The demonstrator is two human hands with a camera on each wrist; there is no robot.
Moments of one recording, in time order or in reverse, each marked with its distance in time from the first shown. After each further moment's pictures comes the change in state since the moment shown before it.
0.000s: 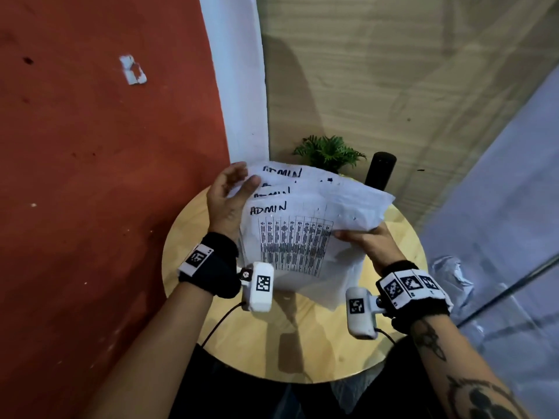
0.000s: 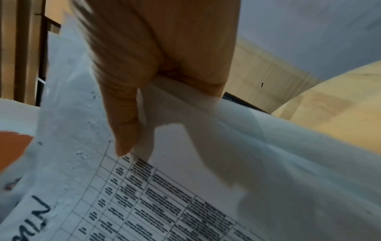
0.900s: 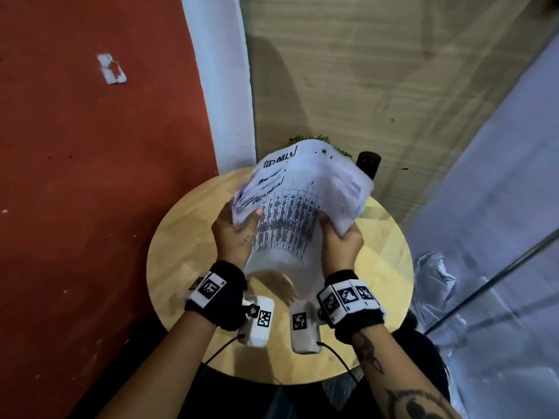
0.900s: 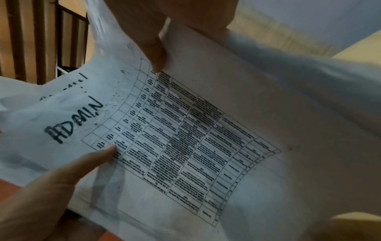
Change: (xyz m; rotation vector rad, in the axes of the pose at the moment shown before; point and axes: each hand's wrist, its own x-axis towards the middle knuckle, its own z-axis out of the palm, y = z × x) left_hand -0.045 -0.034 0.010 0.306 0.019 0.101; right_hand -0.003 0.025 0.054 -0.029 0.614 -0.192
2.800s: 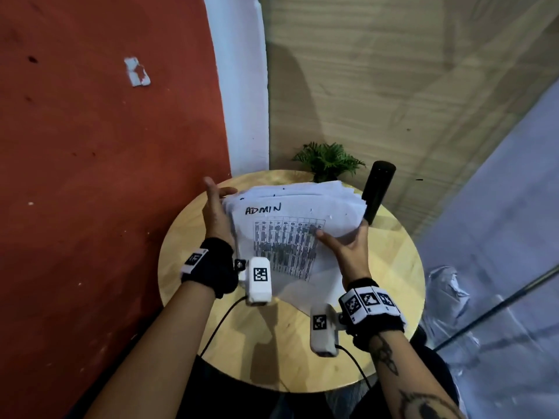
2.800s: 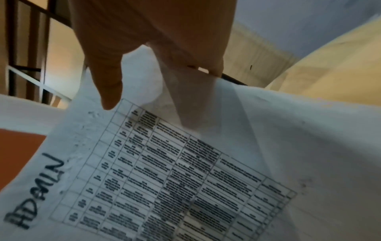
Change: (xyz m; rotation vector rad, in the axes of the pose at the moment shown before) left_hand 0.058 -0.005 -0.025 -0.395 0.174 -0.417; right_hand 0.017 0.011 -0.010 0.111 -0.383 0.100
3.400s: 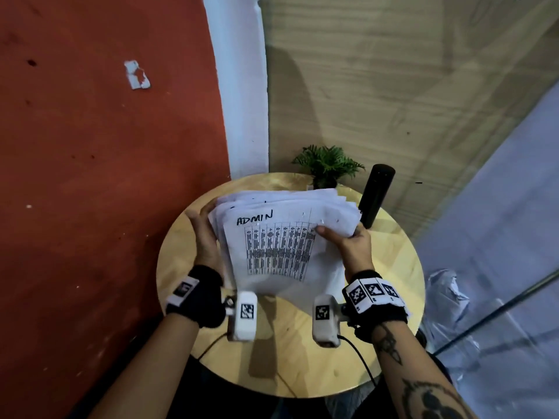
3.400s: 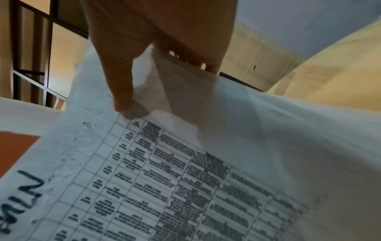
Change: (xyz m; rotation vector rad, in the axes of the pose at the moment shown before) left_hand -0.033 0.005 -0.015 -0.073 -0.055 0.086; right_hand 0.016 -0.012 0.003 0.028 -0.003 0.051
